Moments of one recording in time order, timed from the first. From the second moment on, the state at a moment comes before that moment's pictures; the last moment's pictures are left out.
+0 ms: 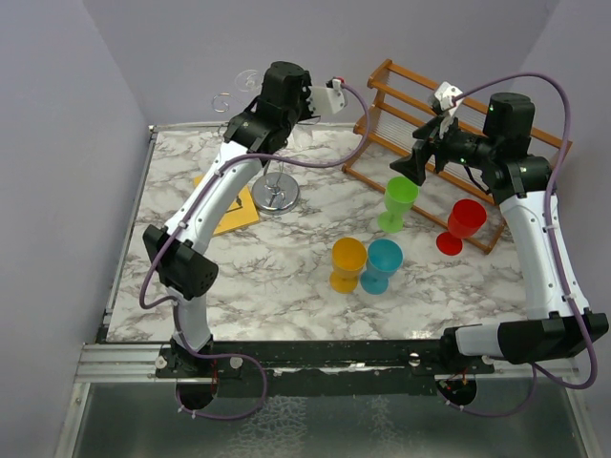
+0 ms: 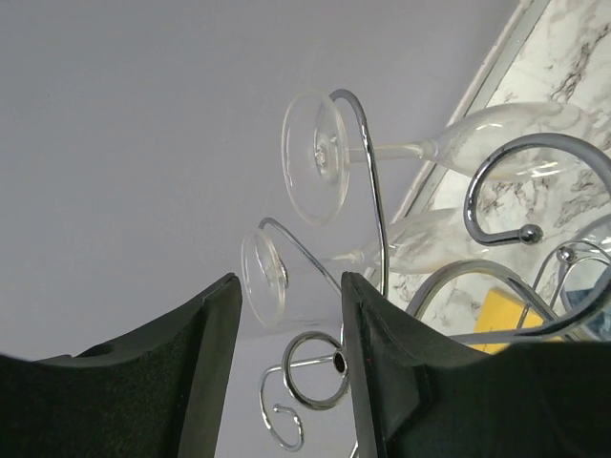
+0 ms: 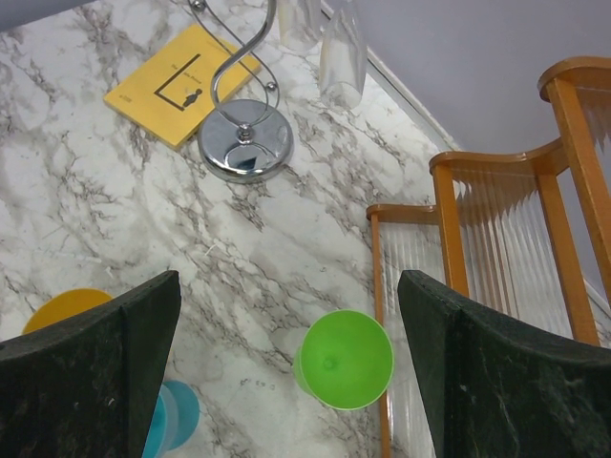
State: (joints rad) left arm -0.56 1.89 2.15 -0.60 -0.33 1.04; right arm 0.10 1.33 1.60 -0.67 -0.77 -0.42
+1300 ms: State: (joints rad) left arm -0.56 1.58 1.99 -0.85 0.19 0.54; right arm 0.21 1.55 1.42 -0.71 -0.09 -0.53
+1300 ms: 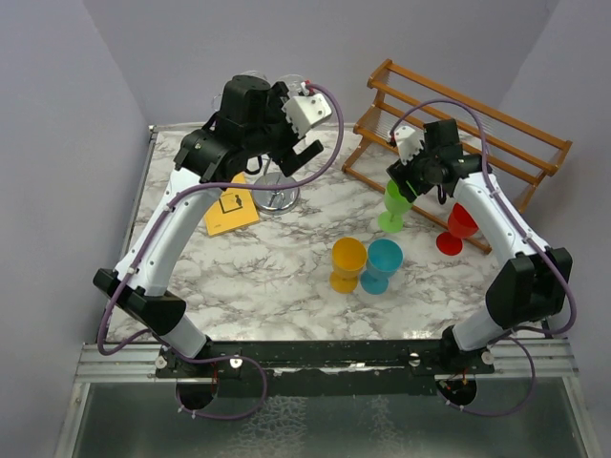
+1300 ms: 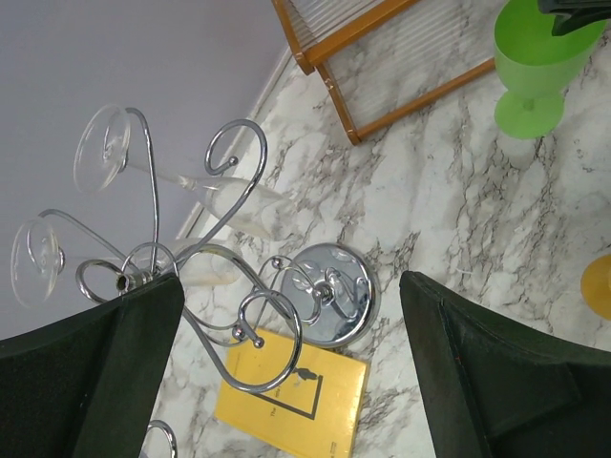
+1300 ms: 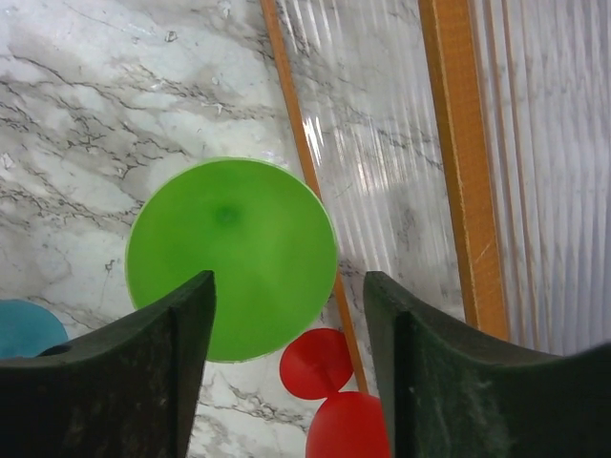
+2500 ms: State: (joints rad) left arm -0.56 1.57 1.99 -0.84 0.17 0.53; right arm 0.21 1.64 1.61 -0.71 -0.21 -0.51
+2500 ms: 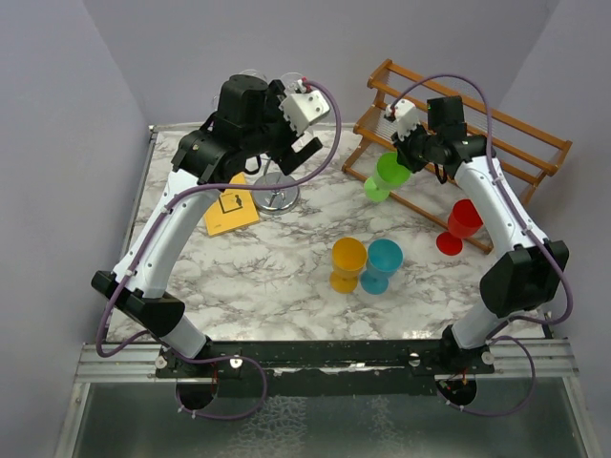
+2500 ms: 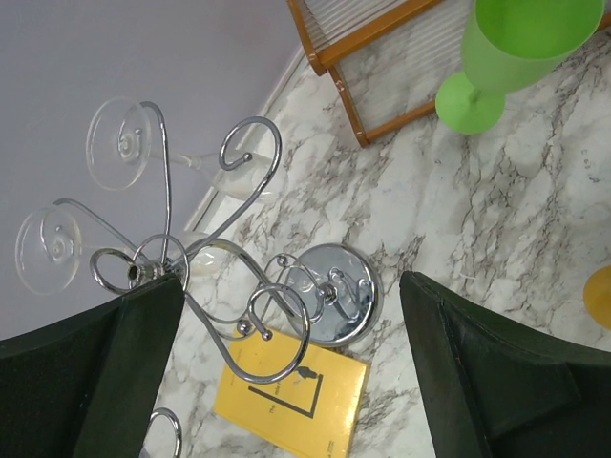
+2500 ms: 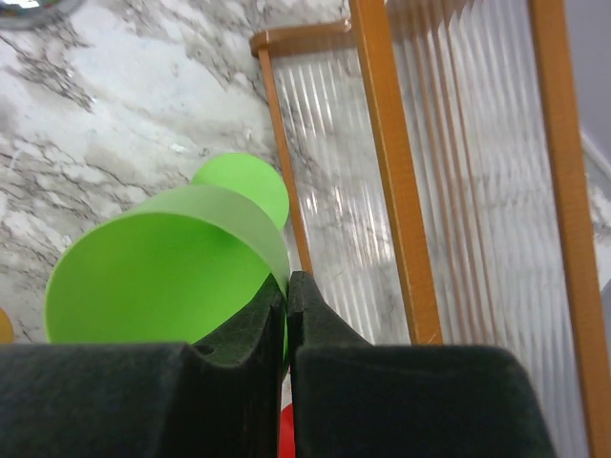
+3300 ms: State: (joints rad) left arm -0.56 1.61 2.09 -0.66 0.16 0.18; right arm 0.21 1.48 1.90 -0.70 -0.35 -0.45
